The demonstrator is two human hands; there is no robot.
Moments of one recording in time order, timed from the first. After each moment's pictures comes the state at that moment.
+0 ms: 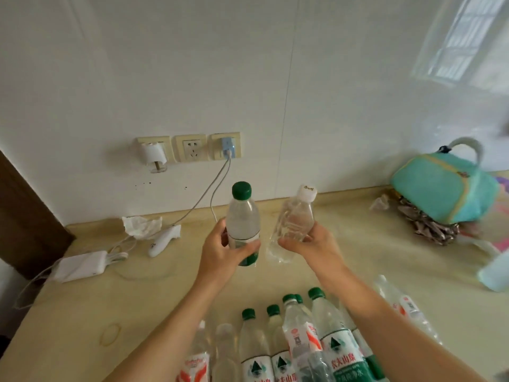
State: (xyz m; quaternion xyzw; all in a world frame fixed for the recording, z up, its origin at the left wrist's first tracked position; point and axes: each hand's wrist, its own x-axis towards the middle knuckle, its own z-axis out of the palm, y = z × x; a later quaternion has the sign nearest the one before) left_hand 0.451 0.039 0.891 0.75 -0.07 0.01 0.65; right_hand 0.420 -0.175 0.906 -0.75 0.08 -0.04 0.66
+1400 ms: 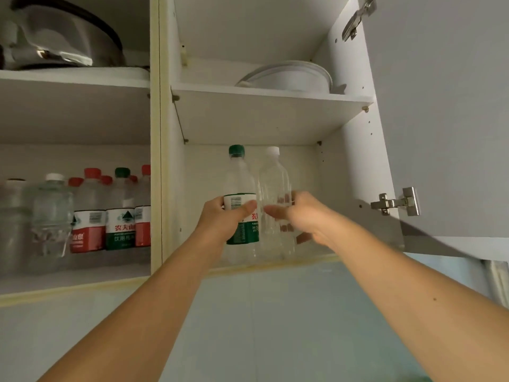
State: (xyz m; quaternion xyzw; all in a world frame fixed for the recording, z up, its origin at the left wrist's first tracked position) left_hand 0.504 -0.088 1.394 0.69 -0.22 0.18 0.66; right_hand 0.462 -0.260 1.404 -0.82 -0.03 -0.27 0.50
